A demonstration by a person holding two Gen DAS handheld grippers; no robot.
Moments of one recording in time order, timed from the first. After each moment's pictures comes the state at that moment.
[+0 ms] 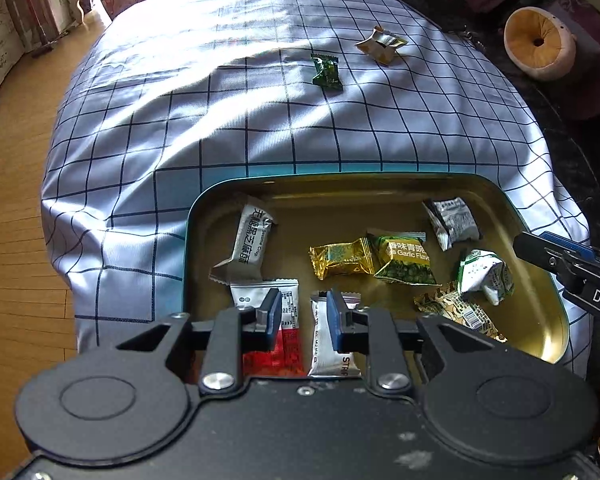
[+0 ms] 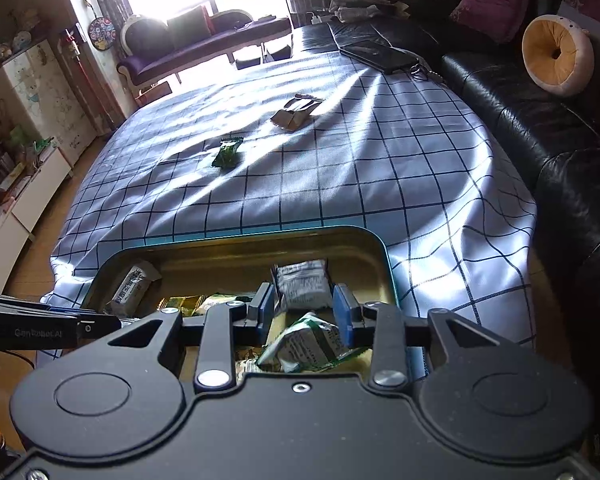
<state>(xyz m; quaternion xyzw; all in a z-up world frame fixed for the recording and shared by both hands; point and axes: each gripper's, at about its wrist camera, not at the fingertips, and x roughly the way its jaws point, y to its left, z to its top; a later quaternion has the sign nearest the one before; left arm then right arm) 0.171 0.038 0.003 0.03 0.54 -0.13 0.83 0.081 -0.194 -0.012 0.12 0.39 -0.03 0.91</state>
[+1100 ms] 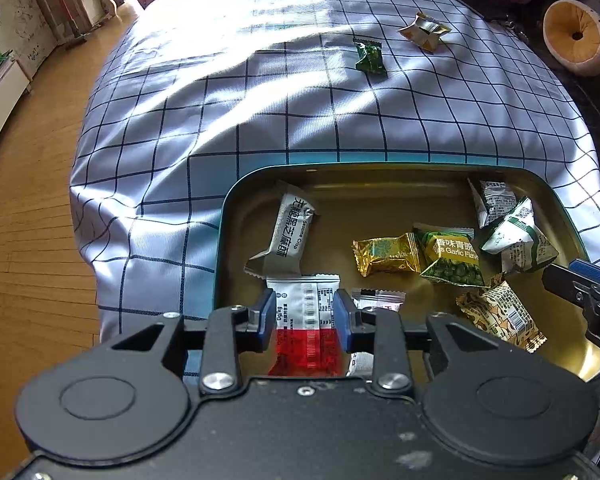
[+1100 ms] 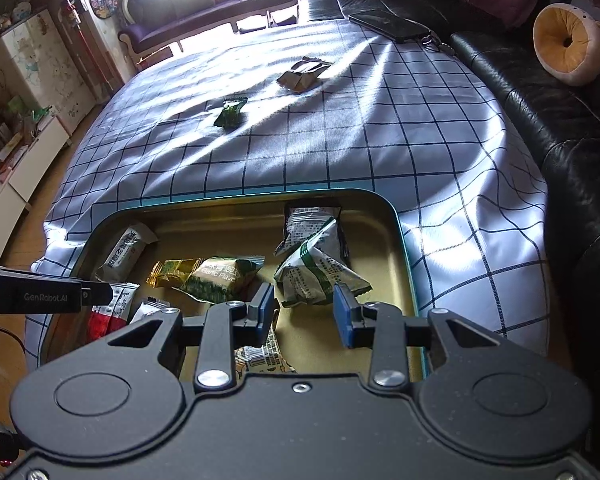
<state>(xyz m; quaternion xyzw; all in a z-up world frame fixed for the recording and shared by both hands) 0.179 0.039 -0.009 0.06 0.55 -0.07 0.83 0.084 -0.186 -0.026 0.10 0.43 -0.02 0.89</state>
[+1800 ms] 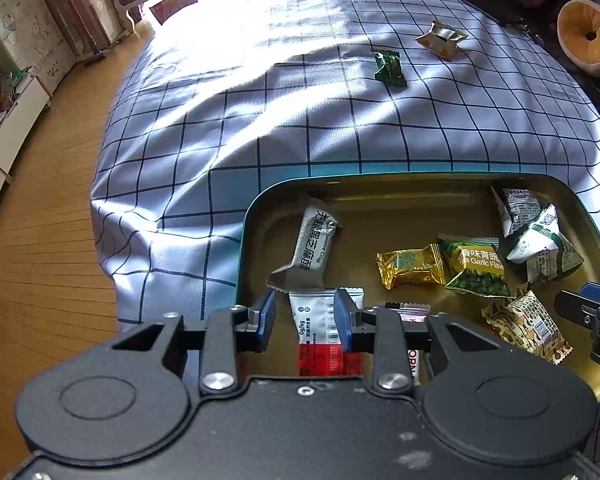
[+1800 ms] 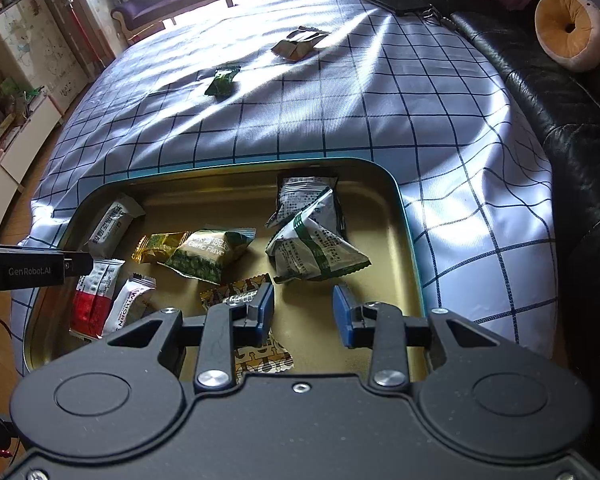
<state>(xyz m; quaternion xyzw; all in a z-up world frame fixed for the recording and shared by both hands) 0.179 0.036 -0.011 0.08 0.52 -0.04 0.85 0.089 -0.184 -0.040 0.09 0.47 -0.03 0.88</state>
